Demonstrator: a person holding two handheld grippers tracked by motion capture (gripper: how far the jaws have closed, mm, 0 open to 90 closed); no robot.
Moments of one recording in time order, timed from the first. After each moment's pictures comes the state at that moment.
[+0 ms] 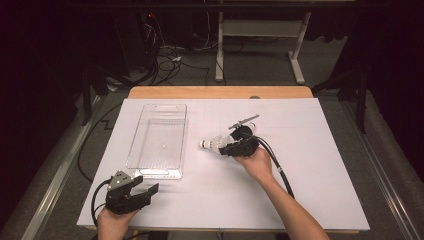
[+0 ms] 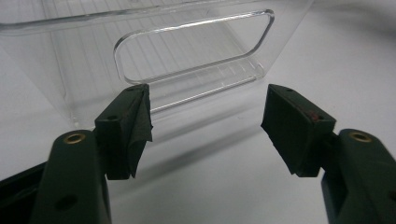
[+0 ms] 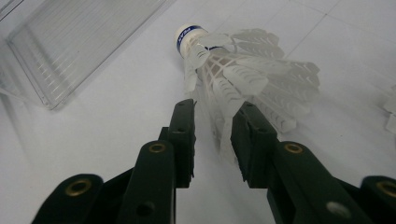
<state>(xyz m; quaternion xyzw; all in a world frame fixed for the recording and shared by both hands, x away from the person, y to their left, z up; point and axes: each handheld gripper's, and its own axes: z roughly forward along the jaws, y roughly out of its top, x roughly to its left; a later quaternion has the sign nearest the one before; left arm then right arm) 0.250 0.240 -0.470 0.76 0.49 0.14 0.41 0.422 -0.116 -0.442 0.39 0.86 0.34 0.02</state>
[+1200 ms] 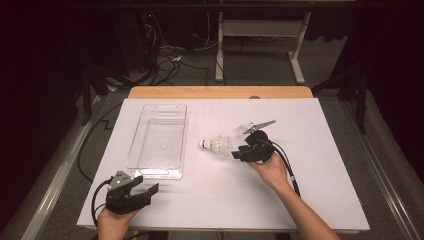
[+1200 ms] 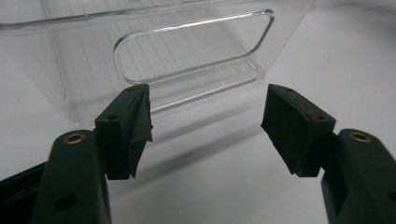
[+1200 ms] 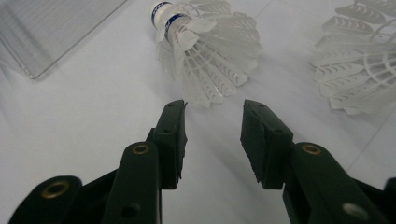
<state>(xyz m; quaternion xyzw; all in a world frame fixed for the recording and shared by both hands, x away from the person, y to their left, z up) 0.250 0.240 -0.470 0.76 0.49 0.14 0.41 0.399 -0.154 -0.435 0.40 0.85 0.33 0.06</state>
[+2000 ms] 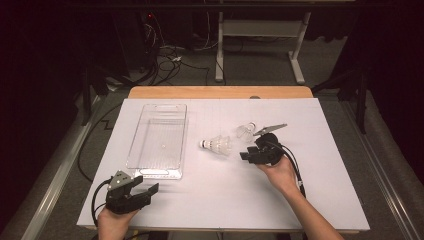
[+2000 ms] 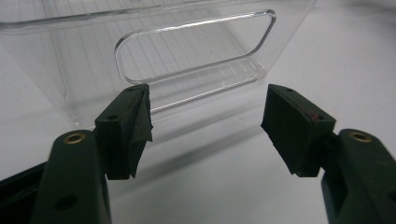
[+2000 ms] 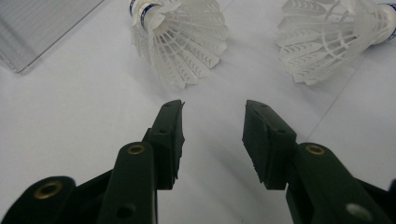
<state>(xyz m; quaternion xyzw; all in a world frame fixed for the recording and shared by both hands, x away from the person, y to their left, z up) 0.251 0.241 -0.470 0.75 0.49 0.14 0.41 0.390 -0.178 -0.435 0.41 0.84 0.34 0.08</state>
